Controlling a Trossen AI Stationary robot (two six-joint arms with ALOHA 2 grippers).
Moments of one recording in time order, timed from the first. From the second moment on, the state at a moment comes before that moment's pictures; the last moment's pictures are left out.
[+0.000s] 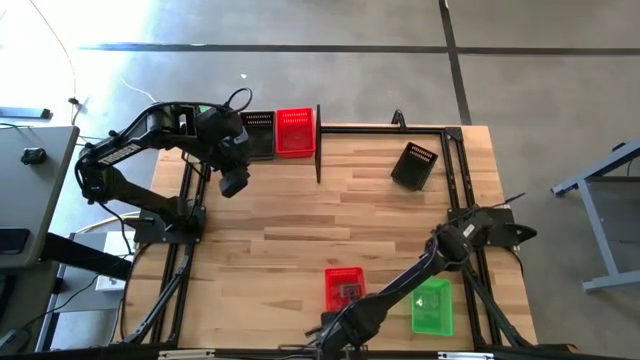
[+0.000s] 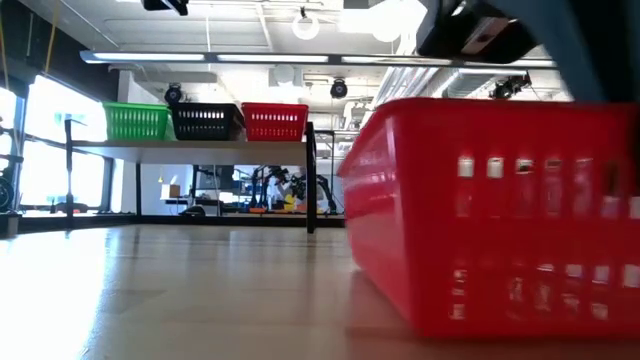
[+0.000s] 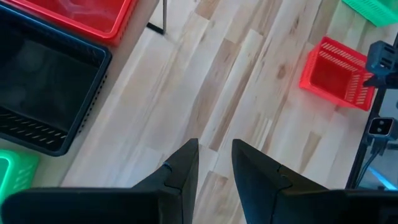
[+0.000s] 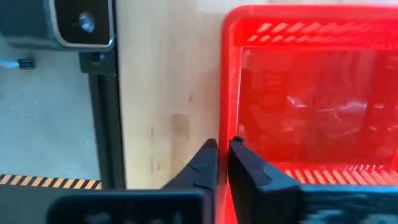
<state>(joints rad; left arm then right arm) 0.37 1.29 1.69 -1.51 0.08 -0.23 0.64 2.40 2.16 -1.24 -0.03 0.56</state>
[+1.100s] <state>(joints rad) 0.37 1.29 1.69 -1.55 -0.16 -0.28 0.37 2.11 2.16 -1.25 0.08 0.42</state>
